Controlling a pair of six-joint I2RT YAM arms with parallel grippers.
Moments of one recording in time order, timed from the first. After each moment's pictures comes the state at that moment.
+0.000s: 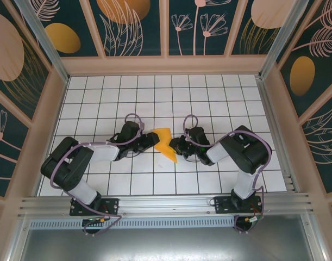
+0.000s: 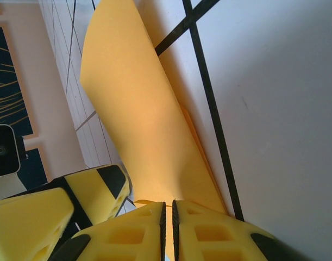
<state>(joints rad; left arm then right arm) -0.56 1.61 0.58 0.30 0.36 -0.99 0.65 1.82 0.50 0.74 -0.44 1.31</state>
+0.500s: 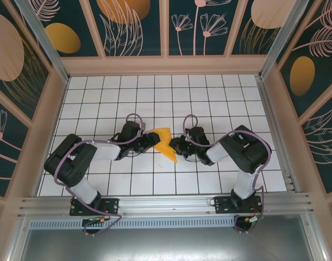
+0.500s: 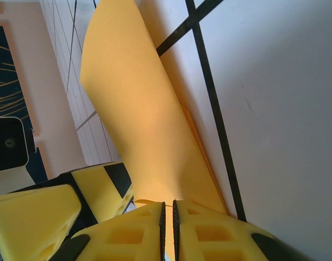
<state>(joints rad) -0.55 1.66 0.59 0.35 0.41 -1.01 0.65 1.82 0.51 0.75 -0.45 1.31</state>
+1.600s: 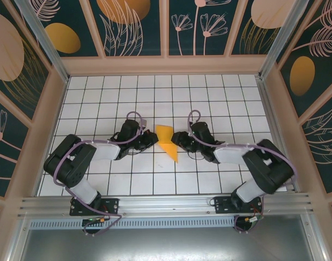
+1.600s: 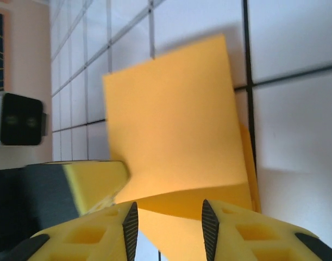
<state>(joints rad) -0.55 1.64 0.59 0.42 0.45 -1.04 0.66 1.47 0.54 0.35 -0.27 0.99</state>
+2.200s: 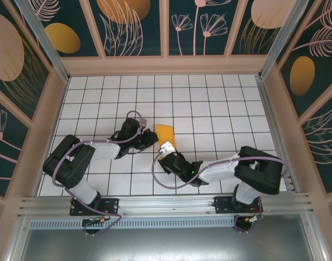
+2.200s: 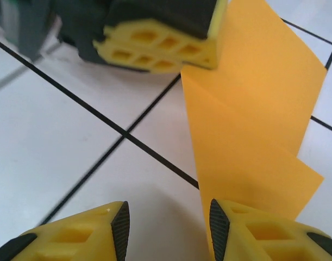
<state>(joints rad) -0.55 1.64 0.61 0.37 0.44 -1.04 1.22 1.61 0.56 0.32 0.53 0.26</state>
